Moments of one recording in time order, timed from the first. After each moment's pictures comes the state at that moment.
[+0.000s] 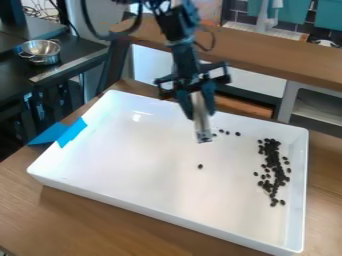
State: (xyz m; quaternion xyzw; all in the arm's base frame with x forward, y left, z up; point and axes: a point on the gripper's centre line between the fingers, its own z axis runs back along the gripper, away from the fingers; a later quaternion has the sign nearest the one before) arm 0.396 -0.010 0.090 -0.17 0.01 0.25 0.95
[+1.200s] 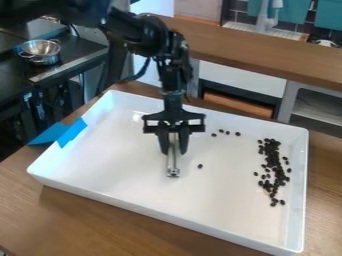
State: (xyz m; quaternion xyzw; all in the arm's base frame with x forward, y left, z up) arm 0.414 0.025 0.001 -0.05 0.03 0.26 0.96
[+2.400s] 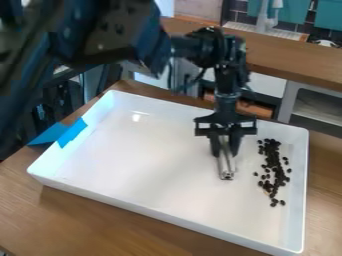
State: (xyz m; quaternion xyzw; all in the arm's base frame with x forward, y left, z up) arm 0.452 -0.068 -0.004 -0.06 0.04 0.25 0.97
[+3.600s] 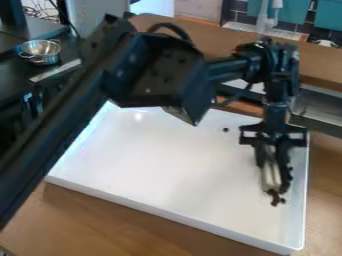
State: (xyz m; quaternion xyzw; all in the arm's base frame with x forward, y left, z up) arm 0.454 -0.146 -0.004 -0.07 0.06 0.17 0.98
